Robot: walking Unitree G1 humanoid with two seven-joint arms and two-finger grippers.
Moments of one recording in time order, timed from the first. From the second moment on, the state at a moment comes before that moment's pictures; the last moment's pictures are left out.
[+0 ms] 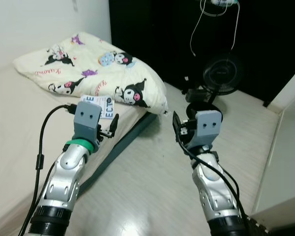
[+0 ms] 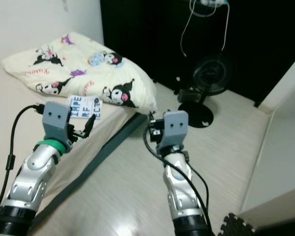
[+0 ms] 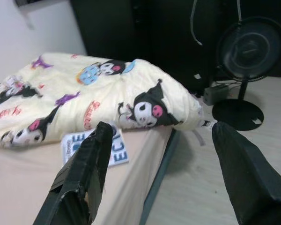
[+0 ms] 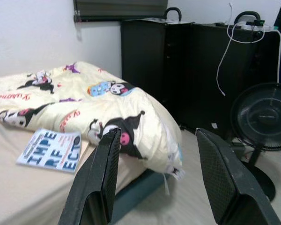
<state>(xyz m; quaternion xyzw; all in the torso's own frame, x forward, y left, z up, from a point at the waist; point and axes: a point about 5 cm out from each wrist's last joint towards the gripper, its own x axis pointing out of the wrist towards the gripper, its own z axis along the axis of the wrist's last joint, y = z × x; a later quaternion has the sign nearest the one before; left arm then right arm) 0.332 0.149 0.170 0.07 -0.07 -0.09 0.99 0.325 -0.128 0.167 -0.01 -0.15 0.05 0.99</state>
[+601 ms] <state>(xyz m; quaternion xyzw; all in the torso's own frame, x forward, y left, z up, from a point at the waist) 0.332 0.147 0.168 0.06 -0.07 -0.09 0.99 0.326 -0.129 0.169 -0.02 -0.15 0.05 0.99</state>
